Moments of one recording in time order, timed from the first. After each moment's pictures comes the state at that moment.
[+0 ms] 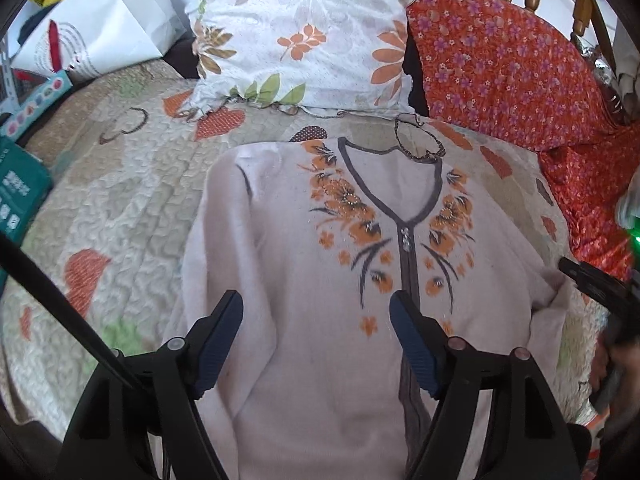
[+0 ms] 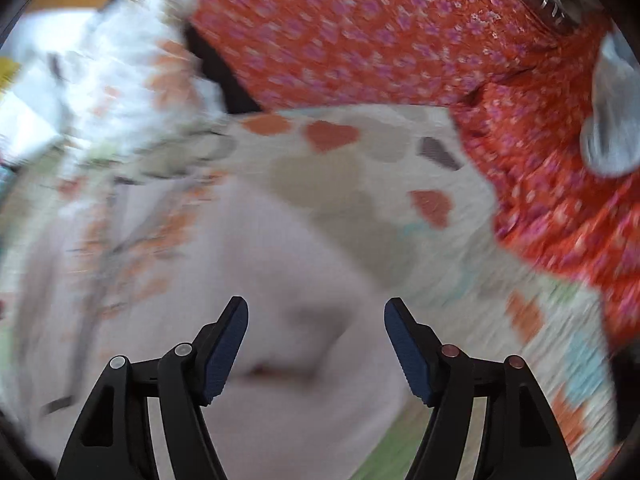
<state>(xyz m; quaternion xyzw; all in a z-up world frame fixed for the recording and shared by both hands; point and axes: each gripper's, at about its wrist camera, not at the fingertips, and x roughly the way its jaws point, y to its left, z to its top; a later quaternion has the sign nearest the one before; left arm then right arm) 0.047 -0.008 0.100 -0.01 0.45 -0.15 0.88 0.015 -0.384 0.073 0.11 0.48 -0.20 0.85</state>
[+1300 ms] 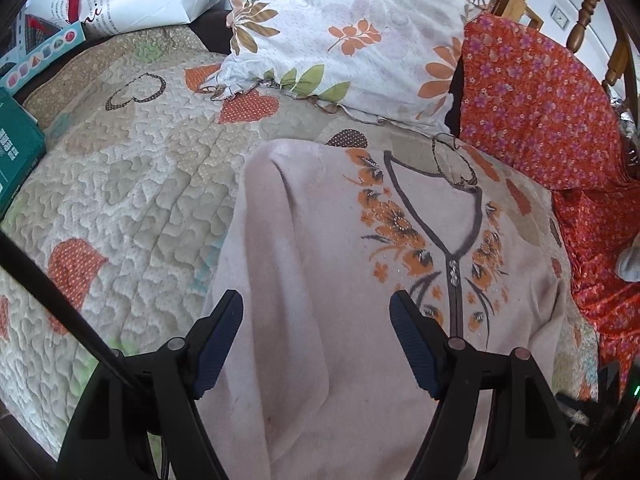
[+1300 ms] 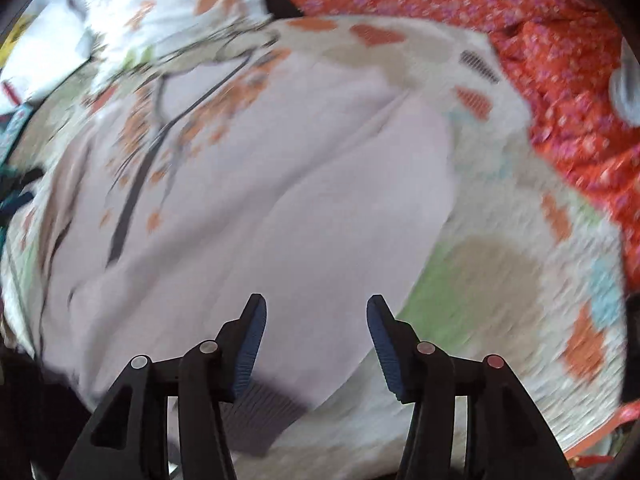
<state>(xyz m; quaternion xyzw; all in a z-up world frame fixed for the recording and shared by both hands) 0.089 0.038 0.081 -0.07 0.47 -0.14 0.87 -0.088 -0.288 0.054 0.12 0.55 -0.09 0.82</state>
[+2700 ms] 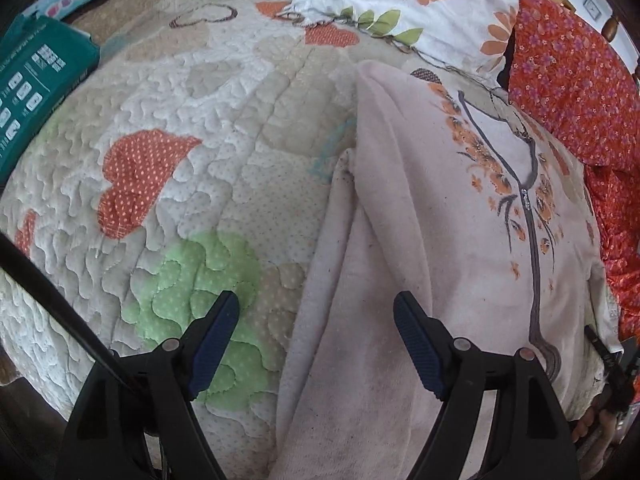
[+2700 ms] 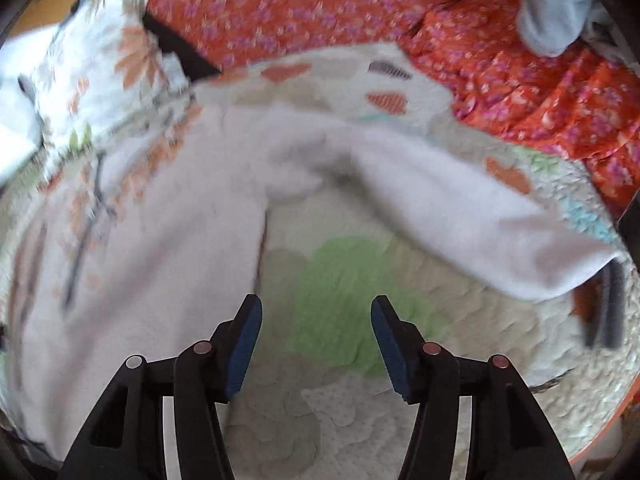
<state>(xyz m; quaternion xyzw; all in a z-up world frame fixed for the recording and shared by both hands) 0.052 0.117 0.027 -0.06 0.53 -0.10 0.84 -0.084 -0.324 0.020 0.16 0.46 -0.25 0.83</state>
